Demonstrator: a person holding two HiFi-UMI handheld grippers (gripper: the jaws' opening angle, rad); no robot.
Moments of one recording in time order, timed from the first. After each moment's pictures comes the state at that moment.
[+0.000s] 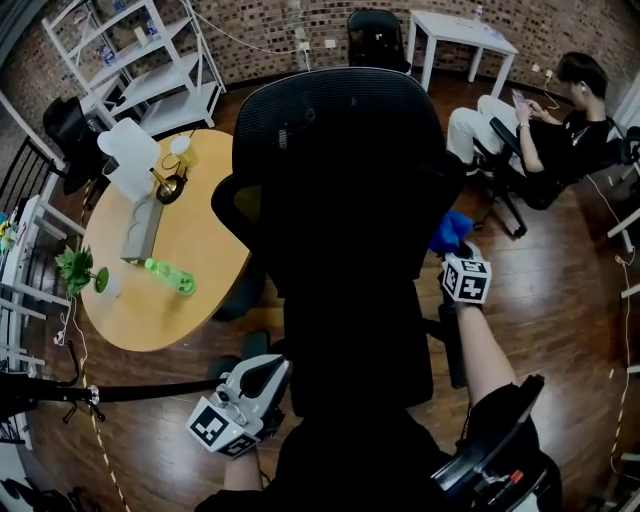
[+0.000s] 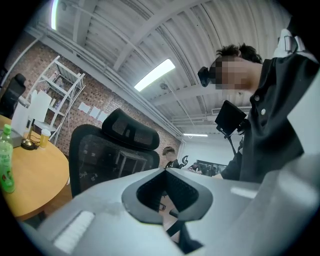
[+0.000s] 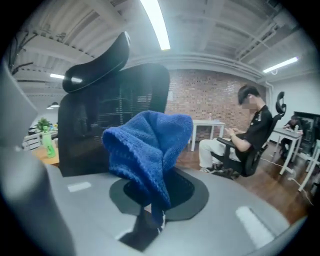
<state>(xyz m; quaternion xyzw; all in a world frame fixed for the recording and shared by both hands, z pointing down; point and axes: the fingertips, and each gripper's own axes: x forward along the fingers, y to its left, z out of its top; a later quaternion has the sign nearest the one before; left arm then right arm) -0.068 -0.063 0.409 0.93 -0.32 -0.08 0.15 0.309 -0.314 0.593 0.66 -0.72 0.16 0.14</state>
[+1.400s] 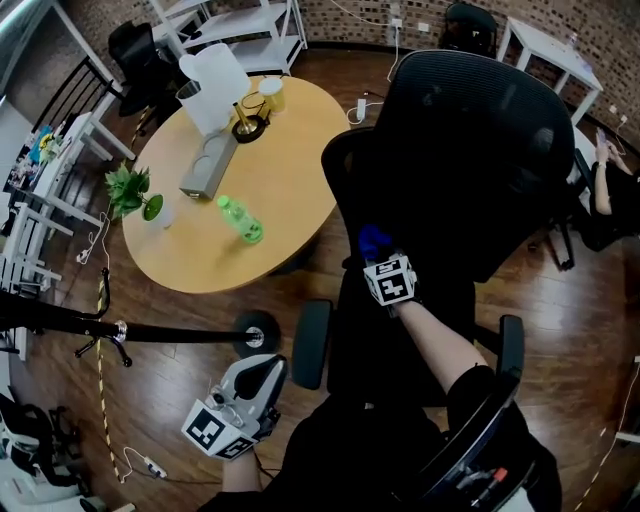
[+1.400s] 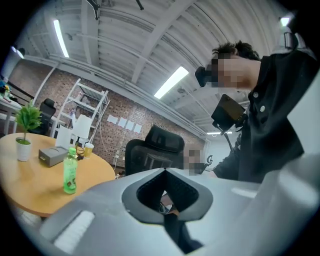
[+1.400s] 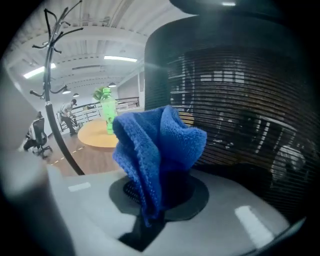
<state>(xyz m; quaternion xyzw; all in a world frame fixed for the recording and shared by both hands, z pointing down) -0.207 -0.005 0.421 0.88 -0.46 -0.06 0.14 -0.114 -0.287 0.682 0.38 -0.87 0.15 0.29</state>
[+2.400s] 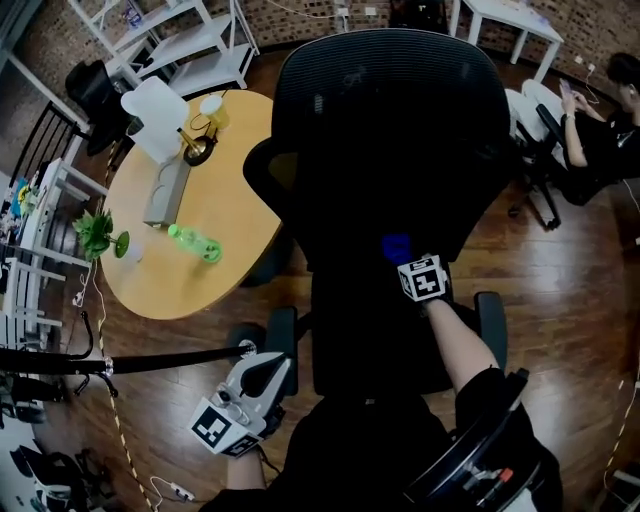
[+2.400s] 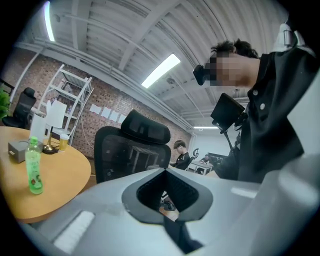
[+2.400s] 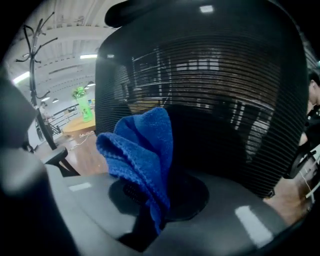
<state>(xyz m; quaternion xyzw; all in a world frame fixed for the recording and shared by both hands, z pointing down) -0.121 -0.046 0.425 0.91 -0.38 -0.03 0.15 0.083 -0.296 0.733 0.45 -0.81 0.21 0.30</state>
